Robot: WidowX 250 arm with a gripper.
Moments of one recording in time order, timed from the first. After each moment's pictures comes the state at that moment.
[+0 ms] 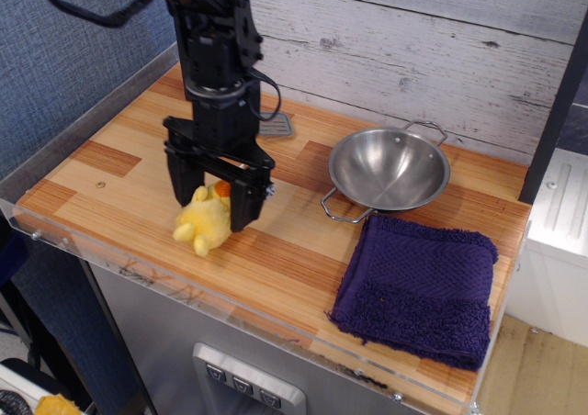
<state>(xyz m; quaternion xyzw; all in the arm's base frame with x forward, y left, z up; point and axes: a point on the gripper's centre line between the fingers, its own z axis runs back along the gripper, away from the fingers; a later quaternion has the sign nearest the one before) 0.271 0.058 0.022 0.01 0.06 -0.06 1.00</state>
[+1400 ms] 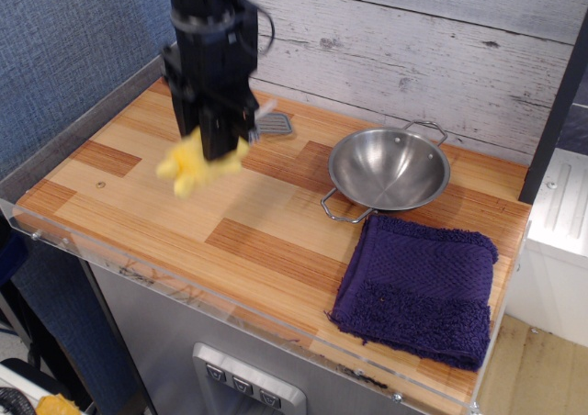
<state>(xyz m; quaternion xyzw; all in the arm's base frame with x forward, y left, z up) 0.289 0.070 0.095 0.06 -0.04 -0.17 0.98</state>
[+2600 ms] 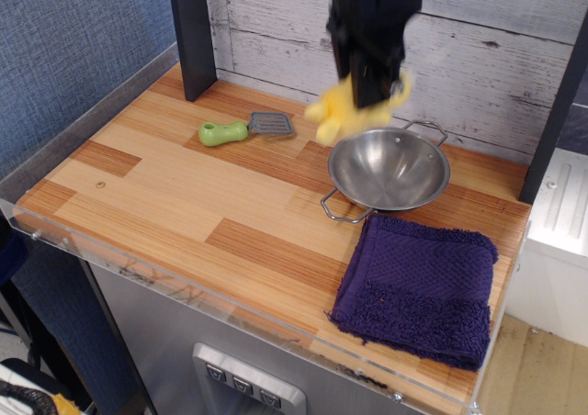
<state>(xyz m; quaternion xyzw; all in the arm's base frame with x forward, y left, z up) 0.350 -0.029 0.100 0.01 -0.11 -0.36 0.93</state>
